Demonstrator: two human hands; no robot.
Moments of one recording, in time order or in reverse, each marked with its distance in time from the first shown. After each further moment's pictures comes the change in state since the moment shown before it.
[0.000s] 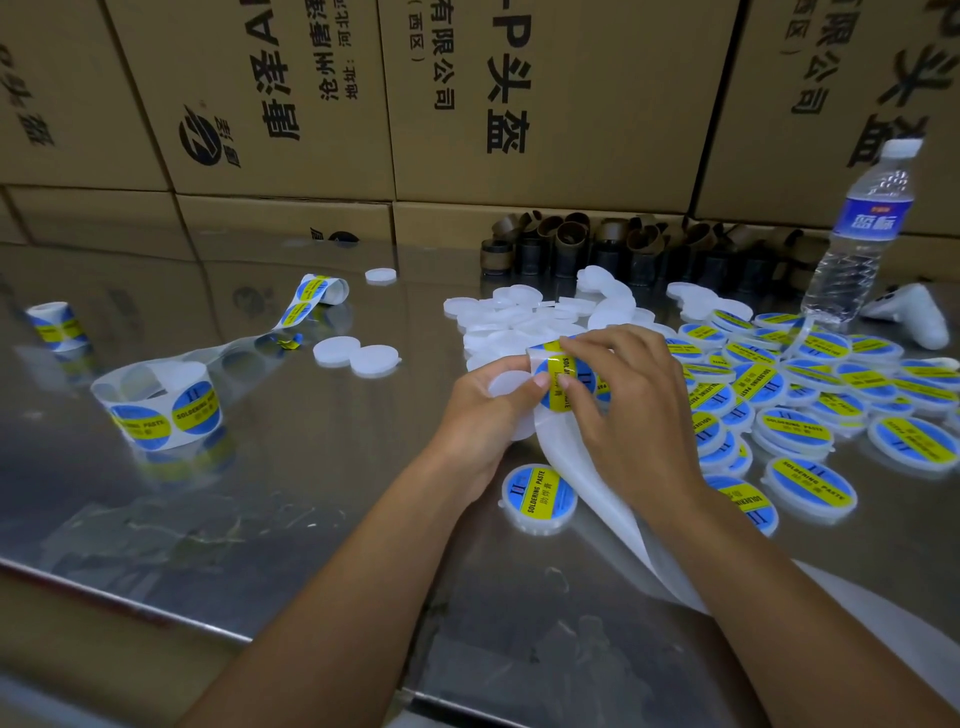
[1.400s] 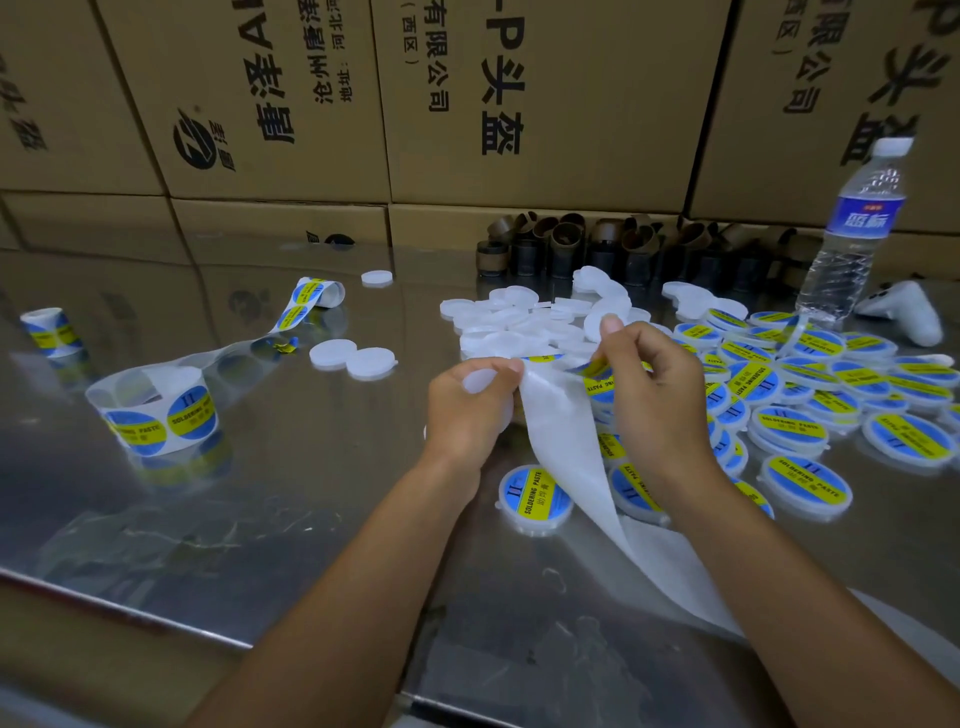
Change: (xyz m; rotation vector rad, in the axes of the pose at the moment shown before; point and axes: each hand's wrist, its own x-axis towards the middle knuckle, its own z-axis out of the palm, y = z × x) left_hand 0.004 0.001 0.000 0.108 0.354 -0.013; right_hand 0.011 -0.009 -0.011 0.725 0.090 0.457
